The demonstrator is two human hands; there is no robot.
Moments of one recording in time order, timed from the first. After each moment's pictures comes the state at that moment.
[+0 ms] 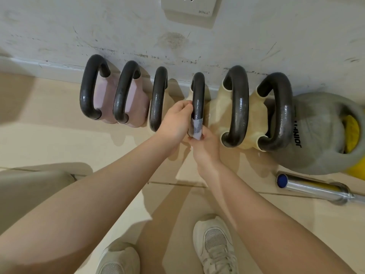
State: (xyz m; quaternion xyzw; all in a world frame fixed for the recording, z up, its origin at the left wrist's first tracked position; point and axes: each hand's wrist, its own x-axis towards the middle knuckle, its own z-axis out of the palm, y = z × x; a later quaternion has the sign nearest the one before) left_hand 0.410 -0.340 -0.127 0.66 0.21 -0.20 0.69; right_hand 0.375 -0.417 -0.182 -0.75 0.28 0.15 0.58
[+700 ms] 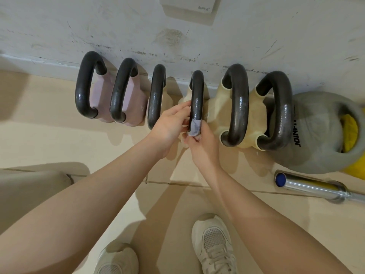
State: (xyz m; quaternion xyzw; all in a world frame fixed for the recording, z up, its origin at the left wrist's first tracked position) left_hand 0.404 -0.329 -0.133 0.62 0.17 -0.23 0.73; right_hand 0.369 -0.425 -0.172 -0.80 0.15 0.11 0.57
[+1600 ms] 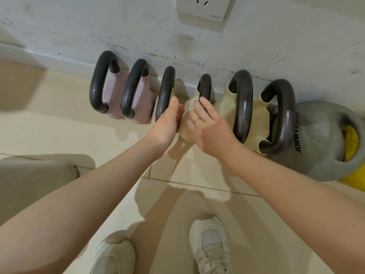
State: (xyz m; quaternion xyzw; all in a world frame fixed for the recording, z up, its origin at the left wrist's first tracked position) left_hand 0.392 -0.315 -0.131 0.64 0.24 -0.20 0.70; right_hand 0.413 -0.451 -0.157 -0.85 -0.43 -0.08 -0.30
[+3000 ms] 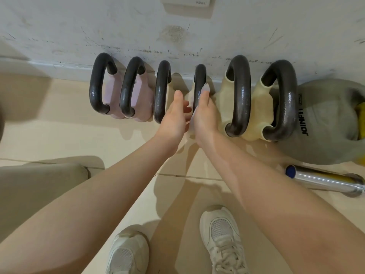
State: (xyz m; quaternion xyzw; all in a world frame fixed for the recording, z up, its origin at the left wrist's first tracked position) left_hand 0.388 -0.341 -0.129 0.64 0.30 -0.16 0.69; right_hand 0.412 -0.405 -0.145 -0.69 0.27 0.14 0.66
